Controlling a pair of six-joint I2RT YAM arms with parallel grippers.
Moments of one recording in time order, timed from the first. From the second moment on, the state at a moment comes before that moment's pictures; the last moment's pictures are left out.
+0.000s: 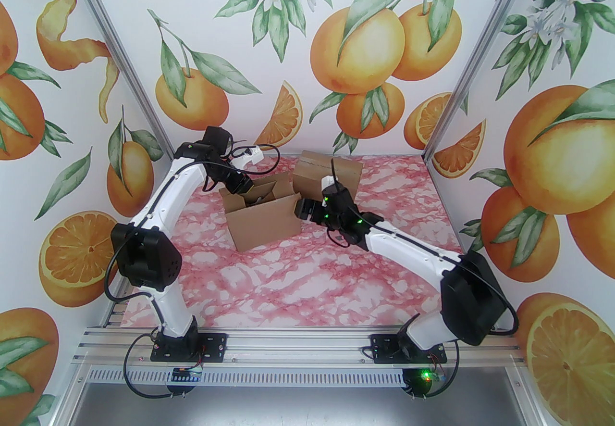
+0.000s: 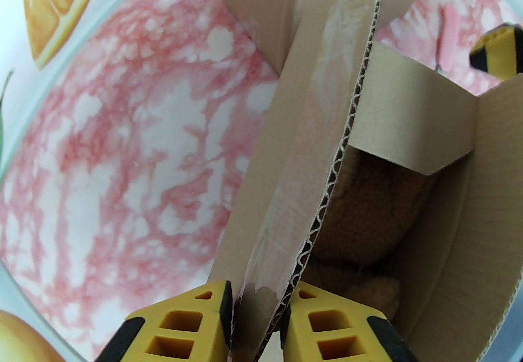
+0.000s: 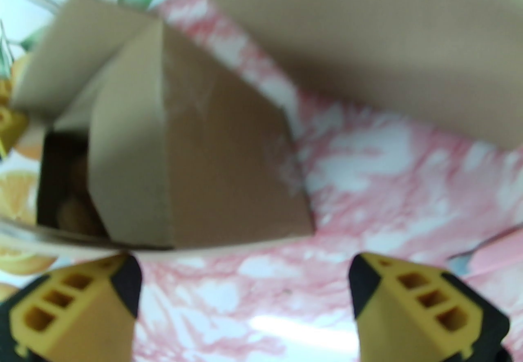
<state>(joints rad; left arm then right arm) -0.20 1.85 1.85 -1.13 0.34 0.56 0.61 1.50 1.07 -0.18 -0.01 0.70</state>
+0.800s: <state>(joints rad) -0.20 1.79 1.80 -1.12 0.31 0.43 0.61 1.39 1.17 -0.23 0.03 0.61</state>
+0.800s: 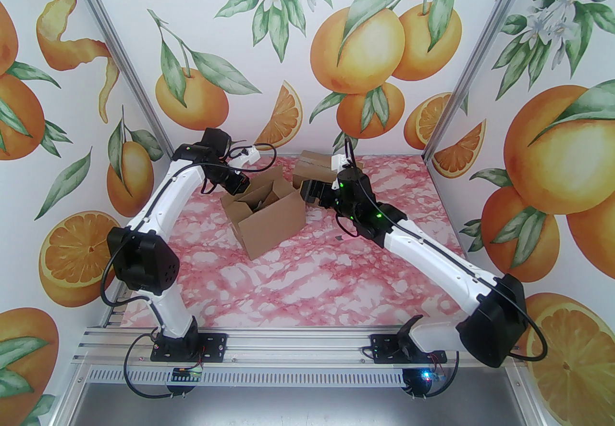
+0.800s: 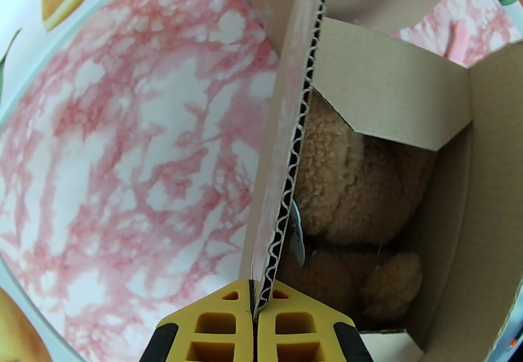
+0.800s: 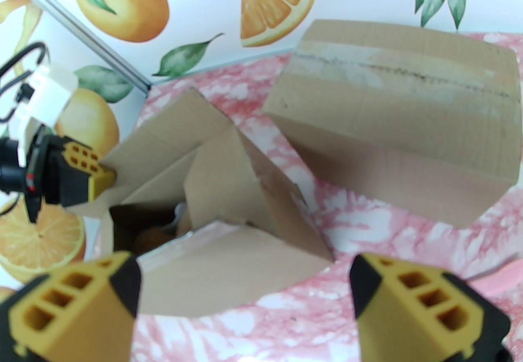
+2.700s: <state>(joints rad) -0.38 1.33 1.43 -0.84 0.04 0.21 0.85 1.52 1.18 -0.12 0.28 0.23</state>
